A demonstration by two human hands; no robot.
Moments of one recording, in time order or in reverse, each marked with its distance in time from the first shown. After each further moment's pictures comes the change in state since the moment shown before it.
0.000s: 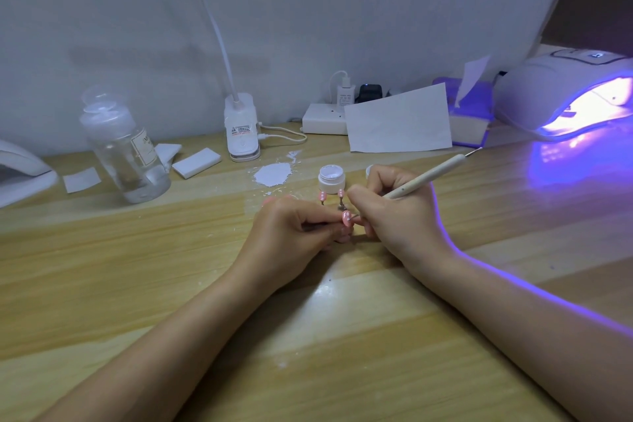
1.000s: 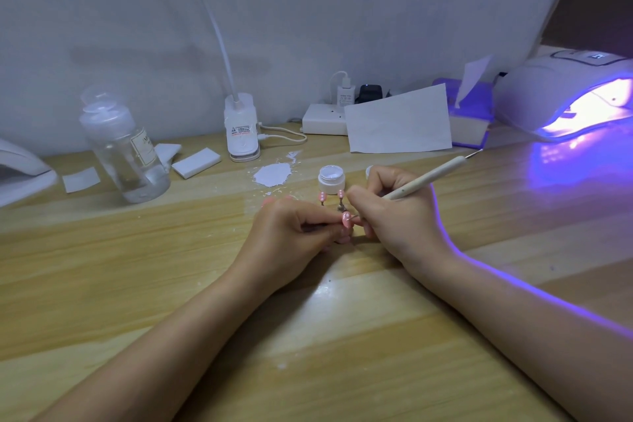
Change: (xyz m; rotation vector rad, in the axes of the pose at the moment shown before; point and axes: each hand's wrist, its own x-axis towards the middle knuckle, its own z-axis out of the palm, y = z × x) left_hand 0.001 -0.002 0.000 0.010 -0.007 0.011; right_hand 0.000 0.002 -0.001 0.011 -0.019 -0.010
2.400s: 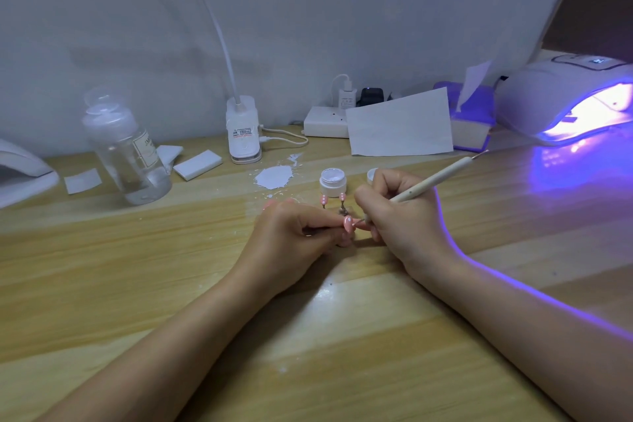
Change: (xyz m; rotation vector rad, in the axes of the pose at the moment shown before) left_hand 0.000 -0.002 0.000 -0.002 -0.006 0.023; right_hand 0.001 0.002 -0.002 -0.008 0.056 0.025
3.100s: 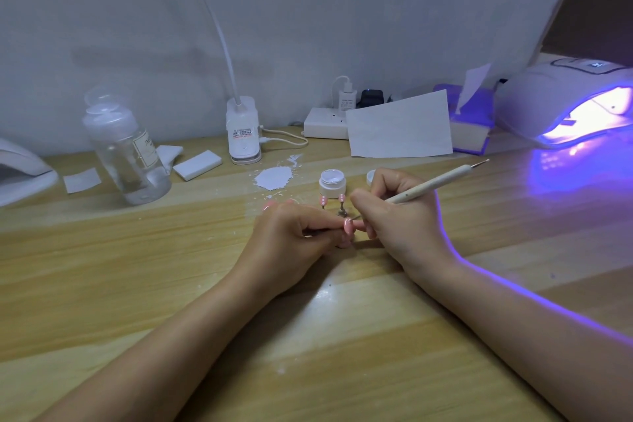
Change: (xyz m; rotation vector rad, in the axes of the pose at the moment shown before) left_hand -0.001 0.001 0.000 0.027 0.009 0.027; right_hand -0.001 -0.005 0.003 0.049 -0.017 0.030
